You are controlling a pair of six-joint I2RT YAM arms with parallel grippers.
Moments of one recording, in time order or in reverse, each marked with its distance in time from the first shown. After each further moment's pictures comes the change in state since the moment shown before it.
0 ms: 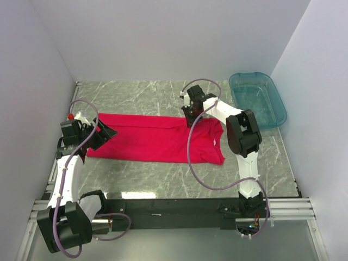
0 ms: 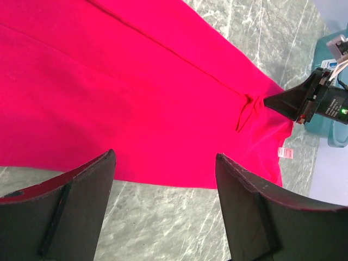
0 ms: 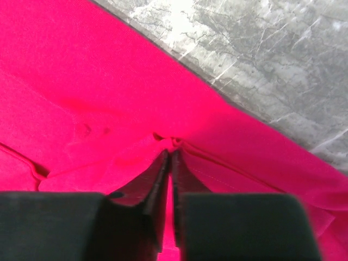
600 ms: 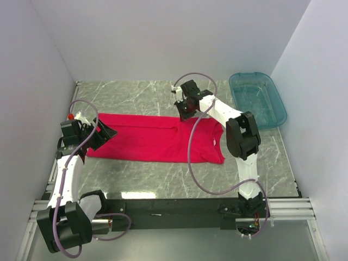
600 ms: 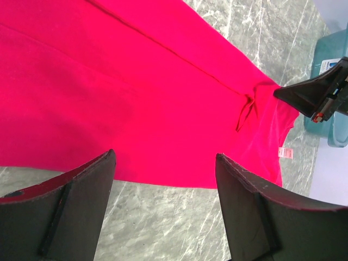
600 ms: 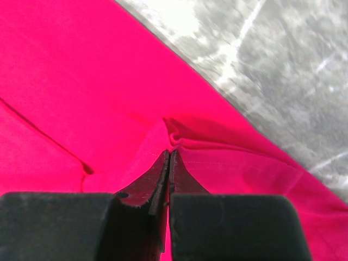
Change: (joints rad) left arm 0.000 0.000 0.000 0.000 0.000 0.000; right arm 0.054 -0.033 0.076 -0.005 -0.008 -0.055
